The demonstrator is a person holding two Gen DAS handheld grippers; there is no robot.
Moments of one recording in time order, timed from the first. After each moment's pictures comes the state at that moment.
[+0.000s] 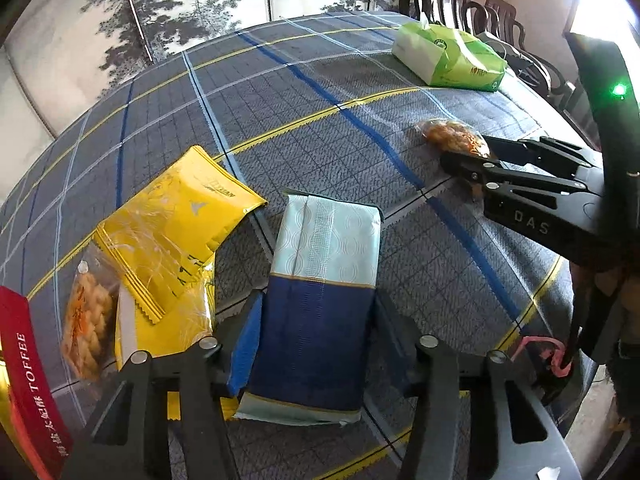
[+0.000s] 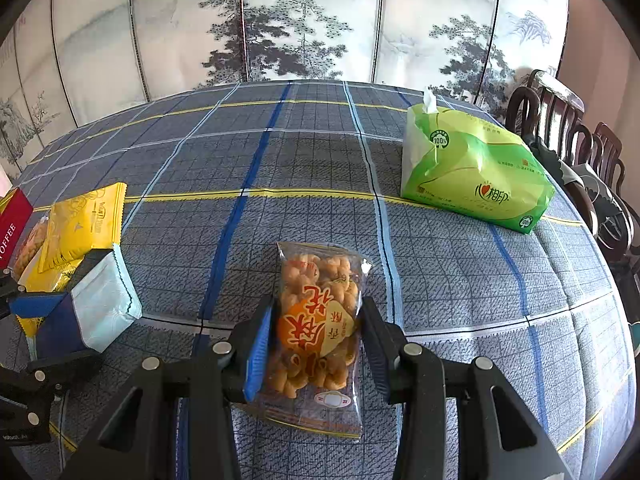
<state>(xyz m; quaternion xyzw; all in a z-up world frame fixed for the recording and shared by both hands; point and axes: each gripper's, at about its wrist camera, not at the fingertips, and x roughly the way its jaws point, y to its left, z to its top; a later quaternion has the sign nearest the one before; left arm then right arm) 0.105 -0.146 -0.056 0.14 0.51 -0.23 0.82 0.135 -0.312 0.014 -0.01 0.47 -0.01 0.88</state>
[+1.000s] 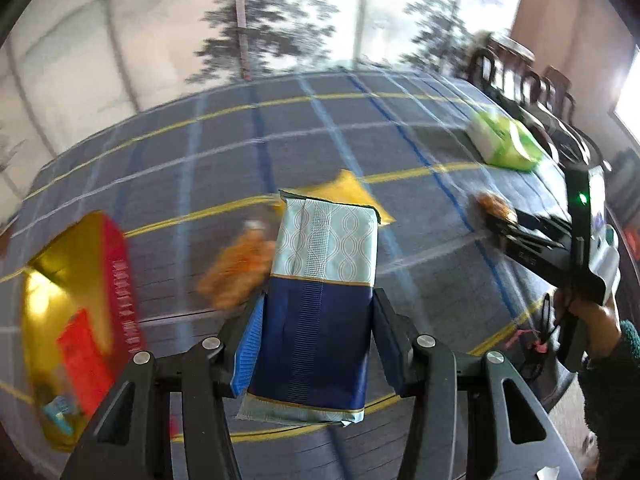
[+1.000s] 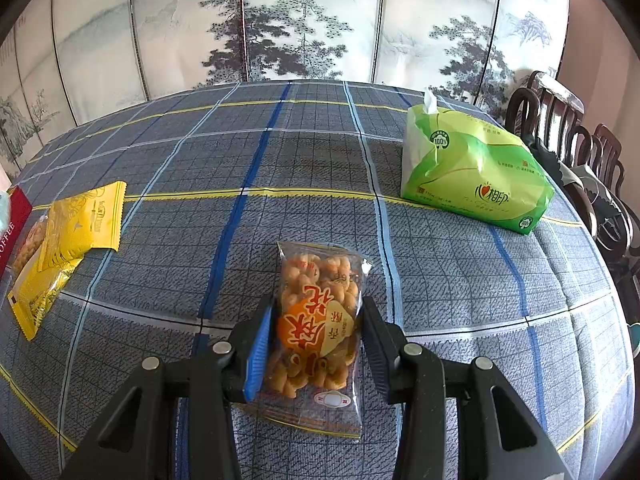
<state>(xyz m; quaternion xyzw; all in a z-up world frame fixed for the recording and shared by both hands) 0.076 -0.028 0.024 0.04 0.47 -0.12 0.87 0.134 -0.312 0.015 -0.01 0.47 -0.01 0.88</state>
